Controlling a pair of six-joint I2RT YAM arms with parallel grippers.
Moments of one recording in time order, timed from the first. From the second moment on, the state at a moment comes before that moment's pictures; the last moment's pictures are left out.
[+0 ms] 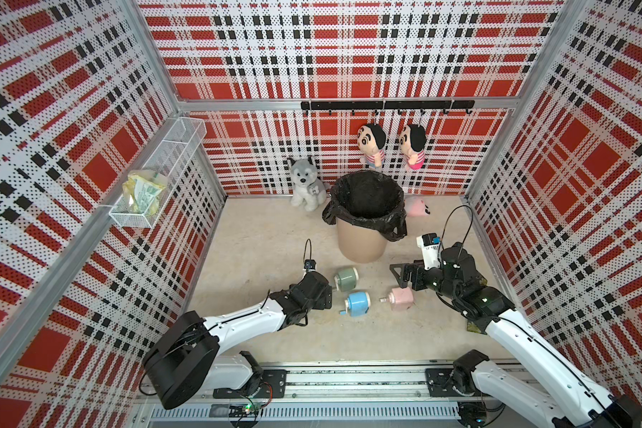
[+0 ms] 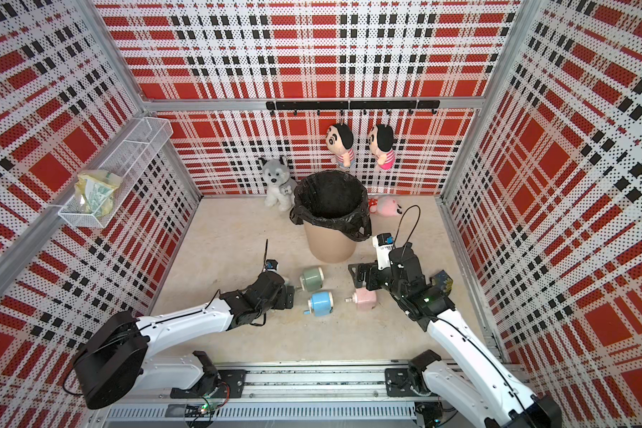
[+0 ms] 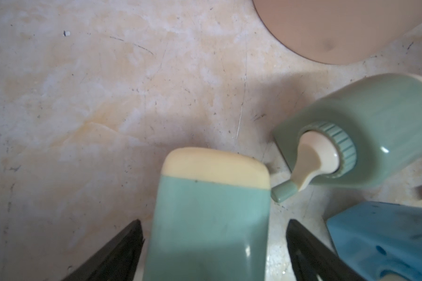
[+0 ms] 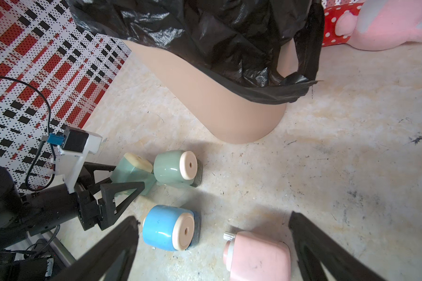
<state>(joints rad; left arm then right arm) -0.77 1.29 0.56 -0.18 -0.32 -0.59 0.46 0.87 0.73 -0.39 -0.16 0.34</state>
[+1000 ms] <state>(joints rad) -0.80 1.19 0.36 0.06 -0.38 -0.64 0.46 0.88 0.73 -0.40 -0.16 0.34</state>
